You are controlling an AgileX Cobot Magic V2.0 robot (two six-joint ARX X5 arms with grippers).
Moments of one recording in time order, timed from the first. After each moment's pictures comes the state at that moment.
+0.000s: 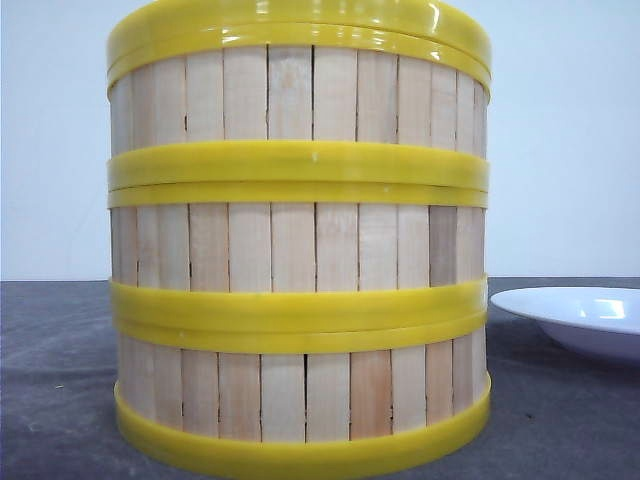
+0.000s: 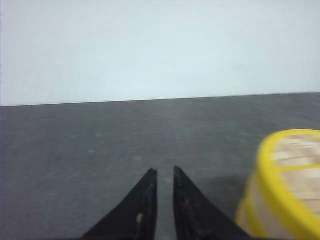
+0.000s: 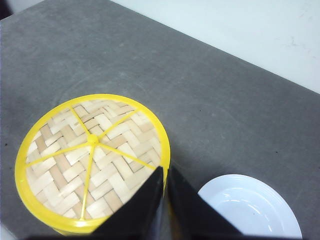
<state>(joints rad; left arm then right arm) -0.11 0.26 0.72 -0.57 0.07 -0.03 0.97 1.05 1.72 -1.22 0.34 0.20</state>
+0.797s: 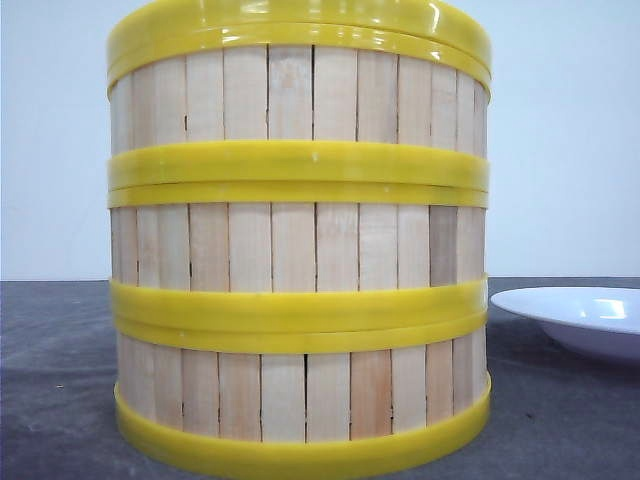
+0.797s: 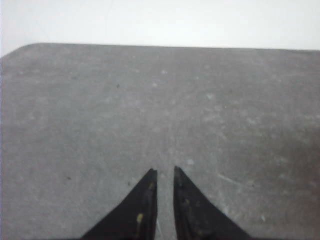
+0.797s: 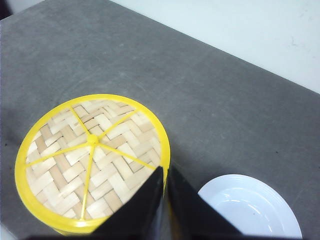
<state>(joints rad) -0.02 0.01 0.09 -0.26 -0.06 -0.01 0.97 1.05 1.72 -1.22 0.34 0.20</state>
